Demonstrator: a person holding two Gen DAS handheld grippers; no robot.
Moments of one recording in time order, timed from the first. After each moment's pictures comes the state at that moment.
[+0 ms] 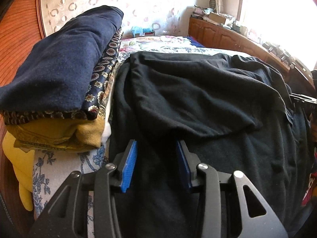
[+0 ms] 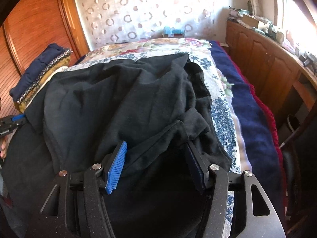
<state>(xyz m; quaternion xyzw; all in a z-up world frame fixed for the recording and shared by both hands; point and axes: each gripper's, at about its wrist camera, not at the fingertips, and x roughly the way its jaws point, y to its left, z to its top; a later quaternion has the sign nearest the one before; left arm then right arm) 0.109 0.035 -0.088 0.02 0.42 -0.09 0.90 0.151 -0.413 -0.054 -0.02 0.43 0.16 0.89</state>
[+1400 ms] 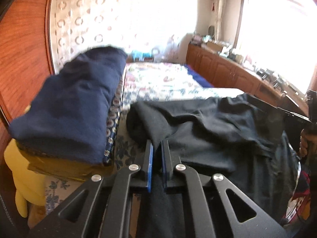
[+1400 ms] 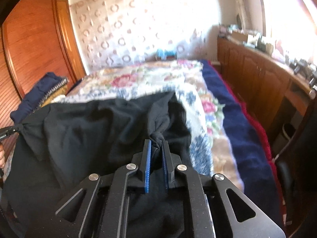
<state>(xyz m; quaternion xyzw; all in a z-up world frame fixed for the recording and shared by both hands) 0.103 0.045 -0.019 -0.04 0.33 -0.10 0.94 0.151 -0.434 -0.005 0.00 0.35 0.14 0.93</state>
